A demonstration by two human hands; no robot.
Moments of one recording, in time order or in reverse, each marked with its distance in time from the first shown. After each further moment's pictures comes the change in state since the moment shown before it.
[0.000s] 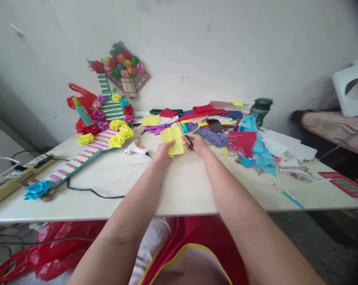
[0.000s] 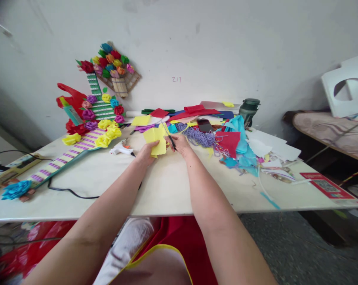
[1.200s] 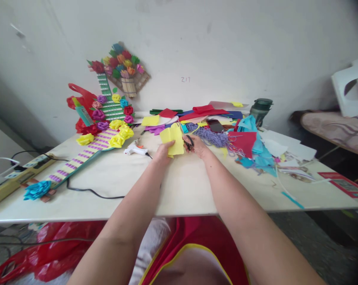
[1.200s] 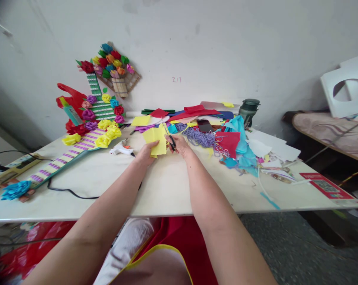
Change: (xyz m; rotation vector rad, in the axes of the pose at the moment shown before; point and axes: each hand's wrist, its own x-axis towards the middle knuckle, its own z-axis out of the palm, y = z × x) left_hand 0.001 -0.001 -0.001 -0.010 -0.023 0.010; right_hand 0.001 0.004 -0.003 -0.045 -0.065 -0.017
